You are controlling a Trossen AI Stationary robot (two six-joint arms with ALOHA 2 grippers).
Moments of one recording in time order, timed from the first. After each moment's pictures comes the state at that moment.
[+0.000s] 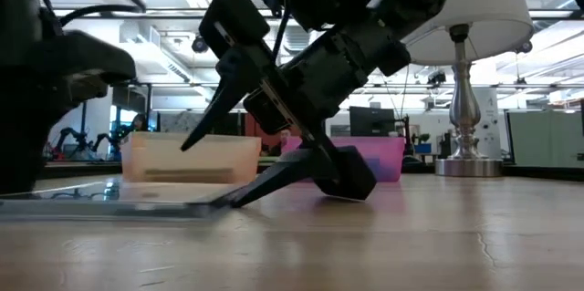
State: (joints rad) left arm -0.63 1.64 0.90 -0.60 -0.14 -2.01; right arm 0.20 2.18 1.28 0.15 -0.23 1.41
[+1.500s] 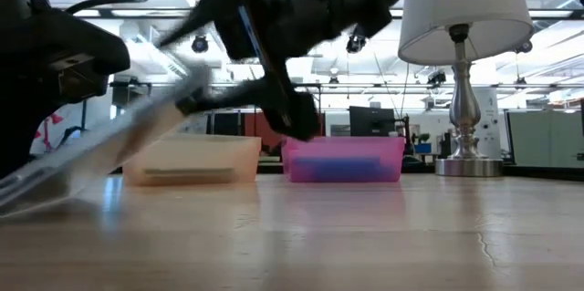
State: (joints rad) left arm -0.63 1.73 0.94 -0.56 -0.11 -1.97; right arm 0.20 2.09 1.37 0.15 -0.25 1.12
